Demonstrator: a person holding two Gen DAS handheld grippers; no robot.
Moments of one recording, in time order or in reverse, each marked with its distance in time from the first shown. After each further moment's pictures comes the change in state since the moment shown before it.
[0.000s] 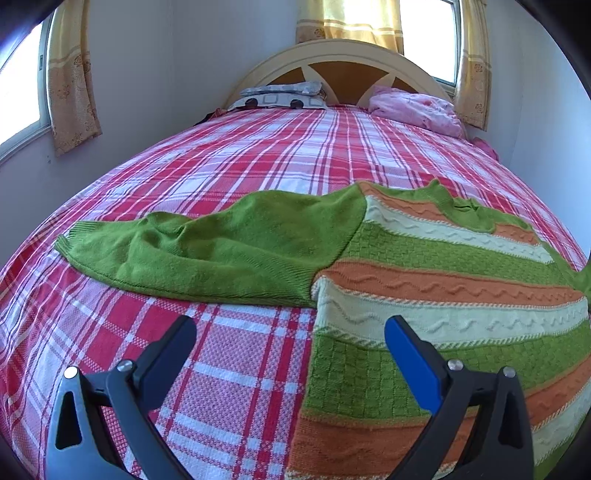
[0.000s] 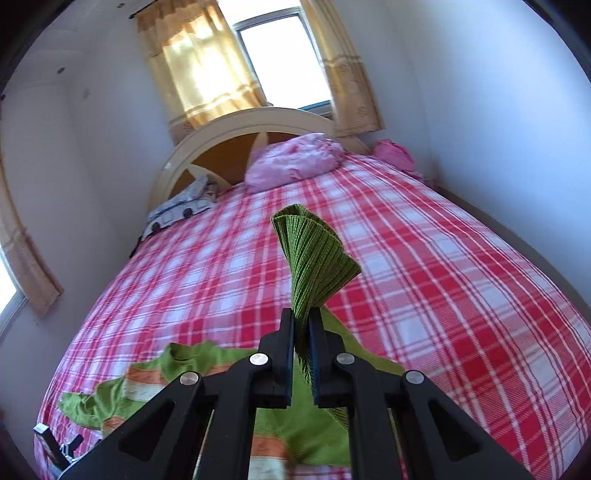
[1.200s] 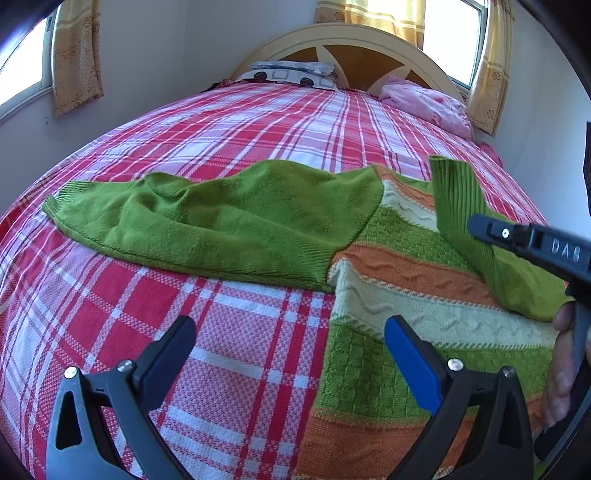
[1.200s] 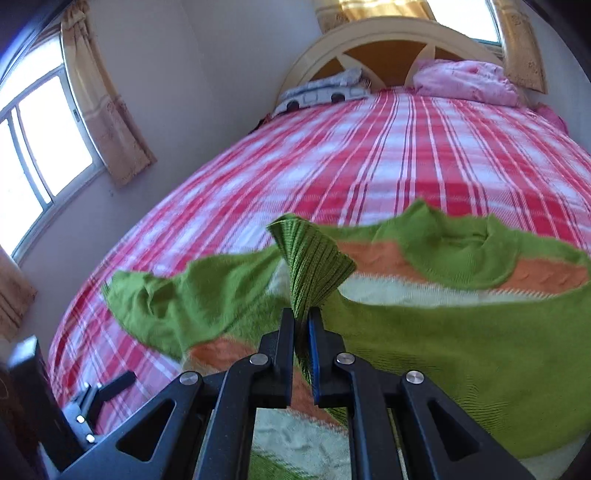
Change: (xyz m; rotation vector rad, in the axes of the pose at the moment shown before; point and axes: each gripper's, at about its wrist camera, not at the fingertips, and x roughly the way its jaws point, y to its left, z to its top) left arm 0.018 0.015 -0.003 -0.083 0.104 -0.064; right arm 0.163 0.274 -0.202 -0.294 0.337 0.354
